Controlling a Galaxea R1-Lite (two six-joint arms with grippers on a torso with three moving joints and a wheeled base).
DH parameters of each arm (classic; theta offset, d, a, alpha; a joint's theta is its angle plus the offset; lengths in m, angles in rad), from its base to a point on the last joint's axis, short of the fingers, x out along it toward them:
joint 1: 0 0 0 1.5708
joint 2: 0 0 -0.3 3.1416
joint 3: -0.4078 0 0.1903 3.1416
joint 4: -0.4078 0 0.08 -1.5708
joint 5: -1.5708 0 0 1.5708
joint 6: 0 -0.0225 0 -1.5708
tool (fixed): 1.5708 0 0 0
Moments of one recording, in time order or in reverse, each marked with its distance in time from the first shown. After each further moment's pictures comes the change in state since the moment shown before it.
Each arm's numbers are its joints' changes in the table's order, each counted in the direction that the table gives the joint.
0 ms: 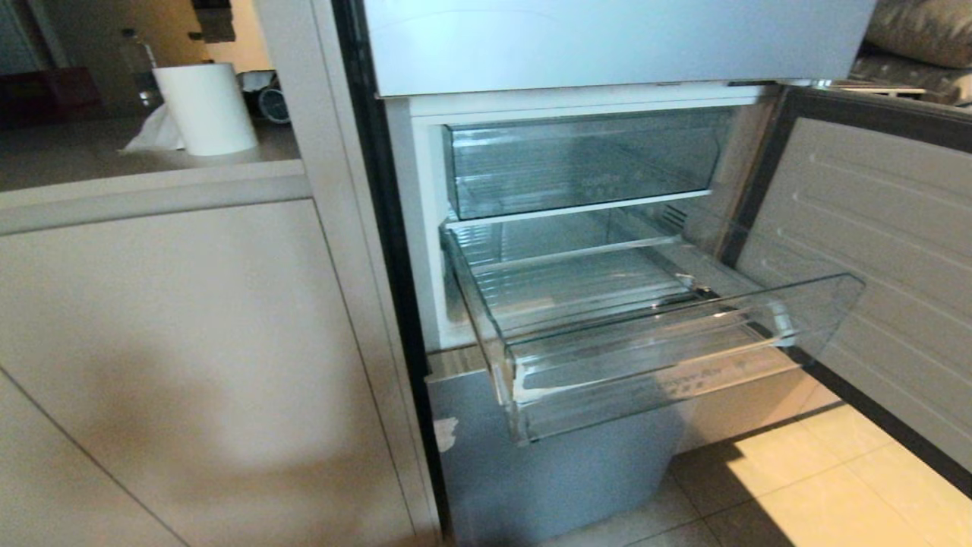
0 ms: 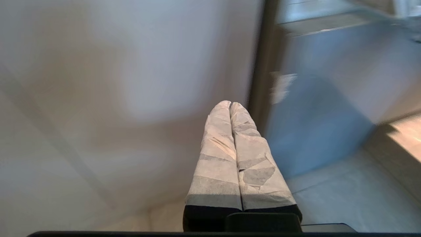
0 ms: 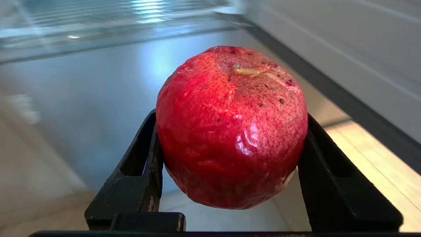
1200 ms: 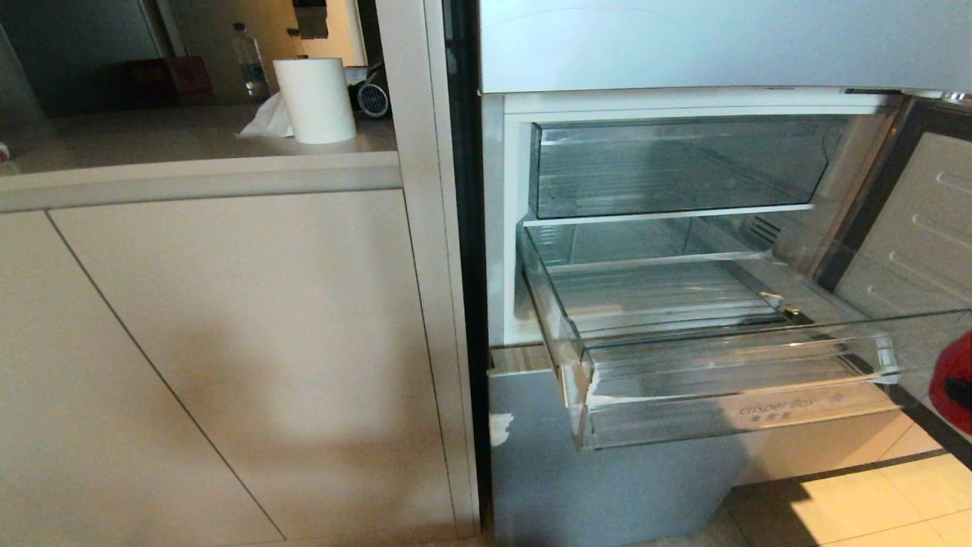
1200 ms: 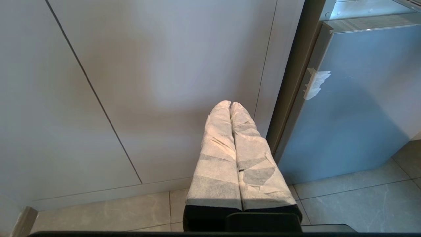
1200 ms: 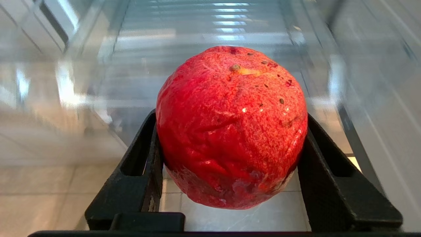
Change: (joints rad) left arm 0.001 0.000 0.000 0.000 0.000 0.000; right arm 0.017 -0.844 -0.633 -0.010 0.143 0.034
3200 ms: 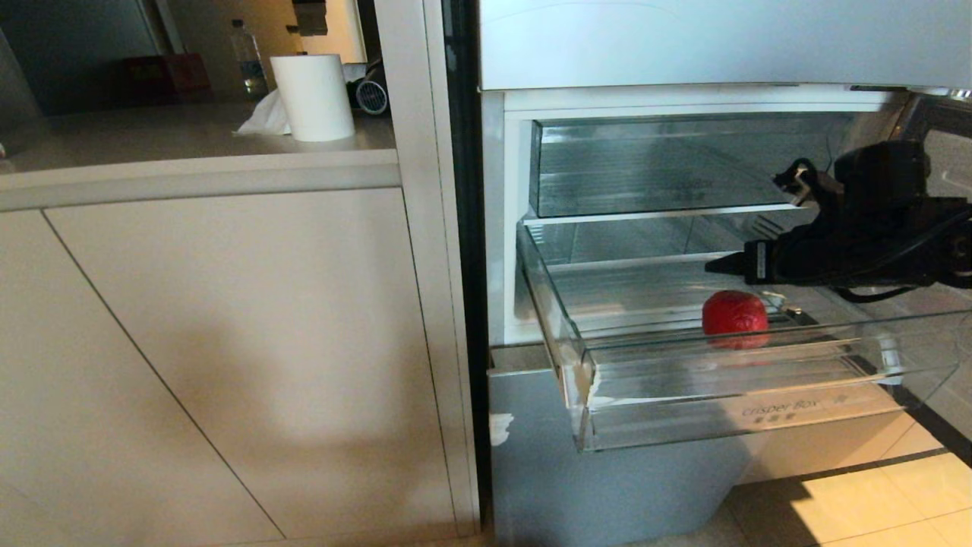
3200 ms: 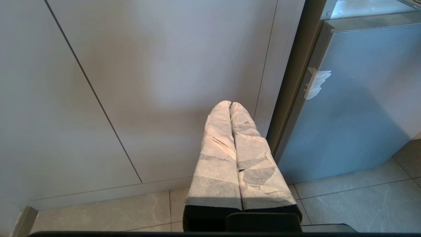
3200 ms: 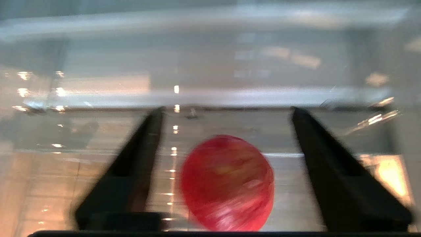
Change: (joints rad) left arm 0.000 0.000 0.000 0.000 0.000 0.000; right arm 0.025 -1.003 -0.765 0.005 0.037 -0.018
